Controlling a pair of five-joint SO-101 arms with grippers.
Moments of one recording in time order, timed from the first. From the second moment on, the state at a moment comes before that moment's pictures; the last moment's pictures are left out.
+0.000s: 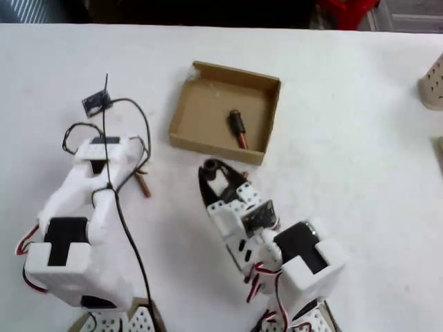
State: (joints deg) left arm -7.4 8.9 32.6 37.3 31.5; right arm -34.7 11.7 92.0 -95.7 4.5
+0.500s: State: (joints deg) left arm -7.4 8.9 33.0 37.3 31.5; right arm -38.8 11.8 94.2 -96.8 4.5
